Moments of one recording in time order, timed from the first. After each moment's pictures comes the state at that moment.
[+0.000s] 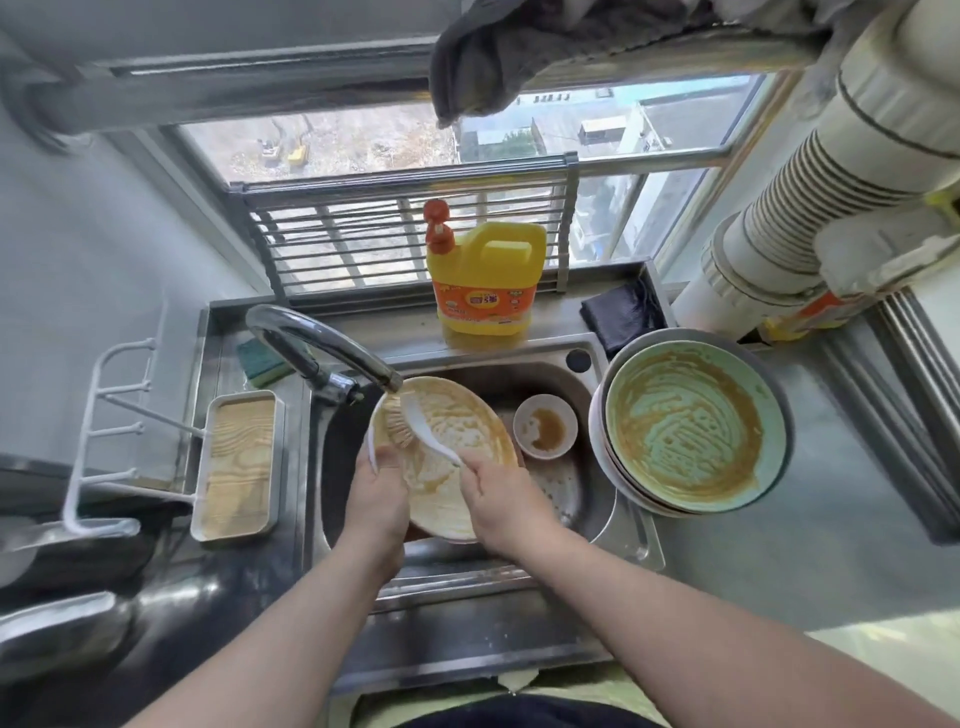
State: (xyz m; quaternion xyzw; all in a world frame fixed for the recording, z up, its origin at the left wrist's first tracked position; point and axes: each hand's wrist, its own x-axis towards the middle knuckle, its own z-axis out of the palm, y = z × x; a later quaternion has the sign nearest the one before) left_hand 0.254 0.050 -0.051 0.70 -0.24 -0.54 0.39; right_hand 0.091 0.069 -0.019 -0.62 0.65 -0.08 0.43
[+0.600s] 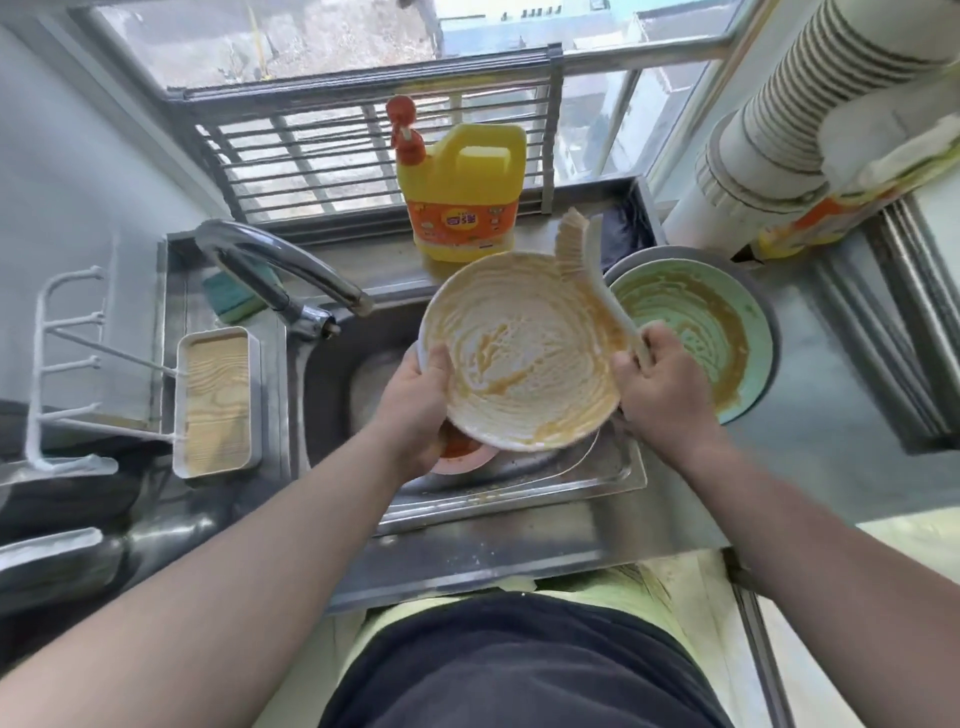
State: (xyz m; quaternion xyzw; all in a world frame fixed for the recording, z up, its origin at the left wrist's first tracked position) left_hand 0.200 0.035 -0.021 0.57 -0.22 -0.71 0.35; right_hand -0.062 0.083 -0.005 -0.49 0.77 -0.28 0.28
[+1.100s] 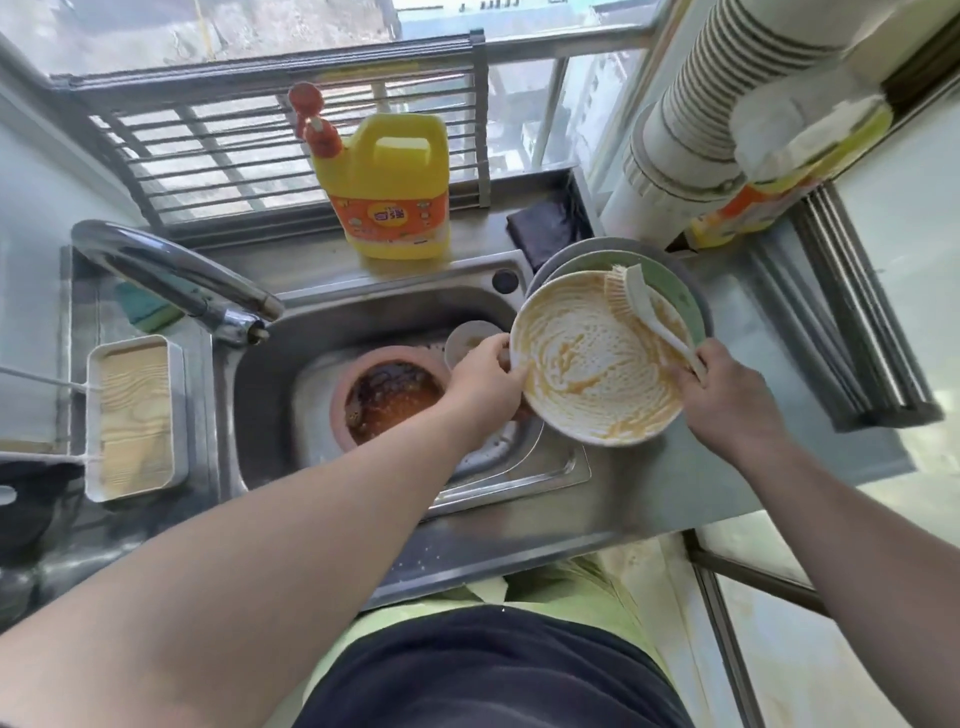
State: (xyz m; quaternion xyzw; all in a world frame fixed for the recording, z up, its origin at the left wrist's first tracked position) left_hand 0.074 0.031 -0.040 0.58 -0.52 -0.61 0.14; right_hand -0.199 0.124 -0.019 -0.47 0.85 -0.09 0.23
